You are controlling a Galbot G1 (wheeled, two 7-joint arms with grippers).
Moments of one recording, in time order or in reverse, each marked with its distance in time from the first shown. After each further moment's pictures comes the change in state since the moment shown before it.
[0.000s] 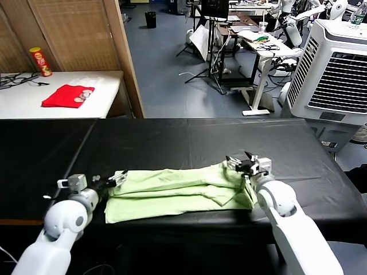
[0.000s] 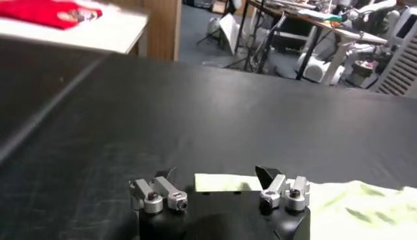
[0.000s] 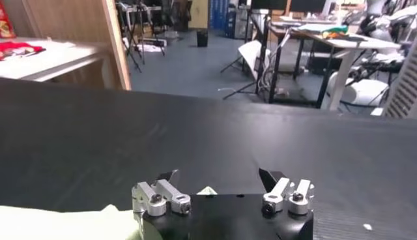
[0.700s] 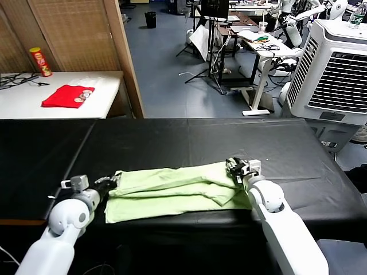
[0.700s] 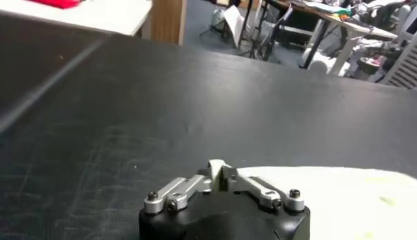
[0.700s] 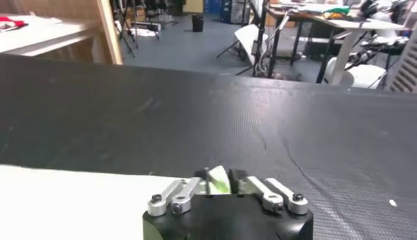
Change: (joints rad) left arm -0.011 -0.025 0.016 0.070 0.103 -0.069 0.044; right arm -0.018 0.061 -0.003 -0.056 -0.079 0.050 0.044
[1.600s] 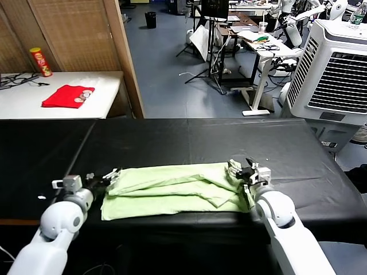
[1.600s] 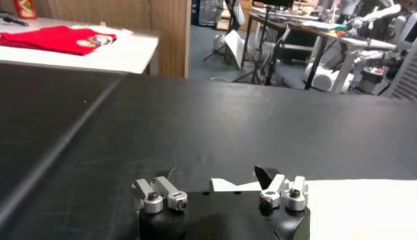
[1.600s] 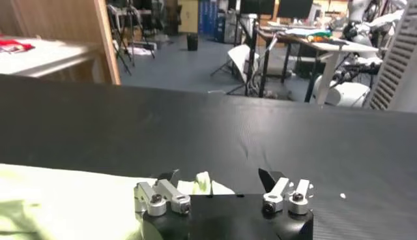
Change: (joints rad) left arm 0.086 0.039 -0.073 -0.125 -0.019 0.000 0.002; right arm -0.191 -0.062 0.114 0.252 0.015 -0.001 -0.040
